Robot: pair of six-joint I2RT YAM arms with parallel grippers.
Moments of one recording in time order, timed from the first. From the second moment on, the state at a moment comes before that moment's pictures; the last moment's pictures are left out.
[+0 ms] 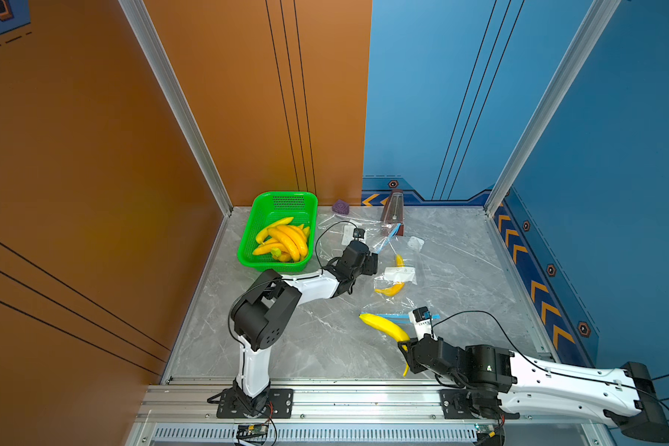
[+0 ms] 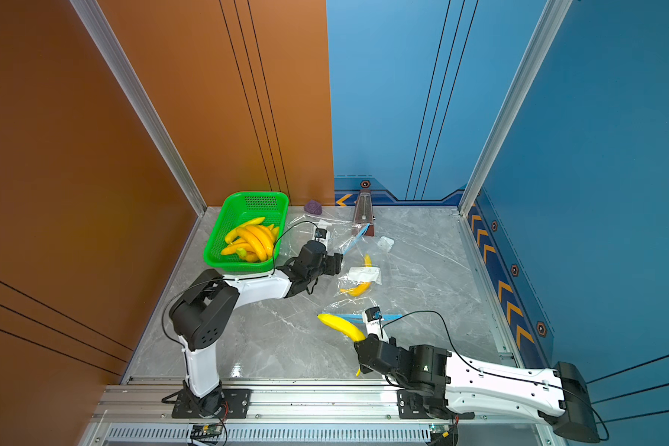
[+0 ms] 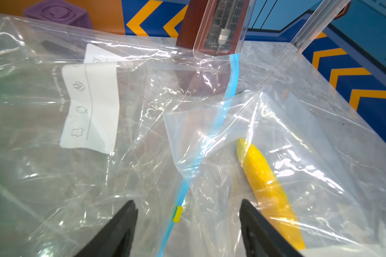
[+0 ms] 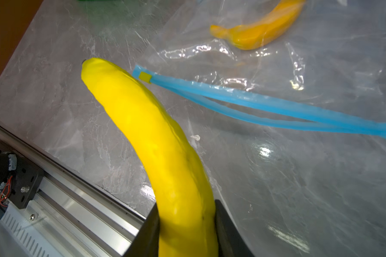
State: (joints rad) left arm -0.69 1.86 1.12 0.22 -0.18 -0.42; right arm 1.29 0.78 0.54 -0.64 0.43 0.90
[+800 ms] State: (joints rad) left arm -0.43 0.50 0.62 -0.39 -0.48 -0.39; right arm 0.97 1.87 1.46 -0.24 0.38 0.49
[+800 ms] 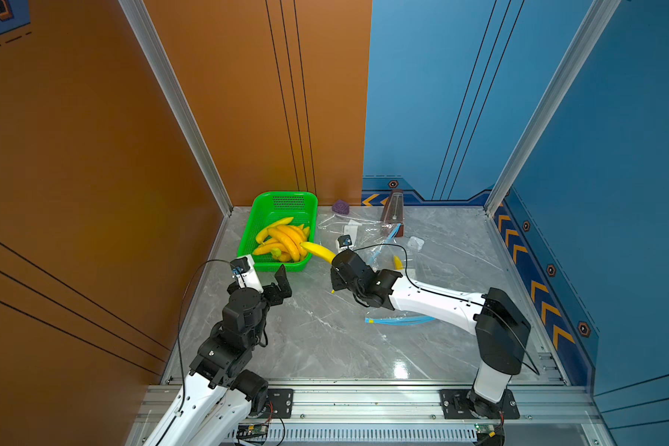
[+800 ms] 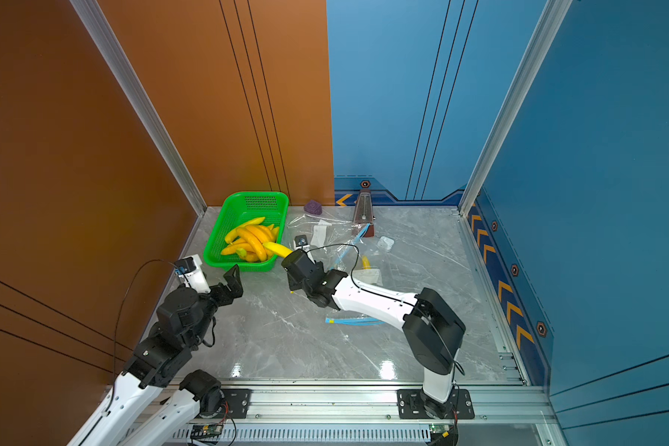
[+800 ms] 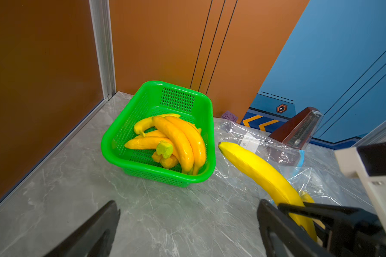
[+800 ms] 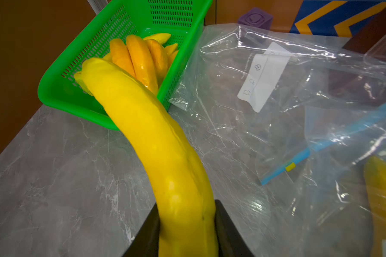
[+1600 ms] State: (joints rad) left arm -0.42 0.35 0.56 -0.48 -0.52 -0.42; right arm 0.95 2.65 2.48 -0.25 0.33 0.25
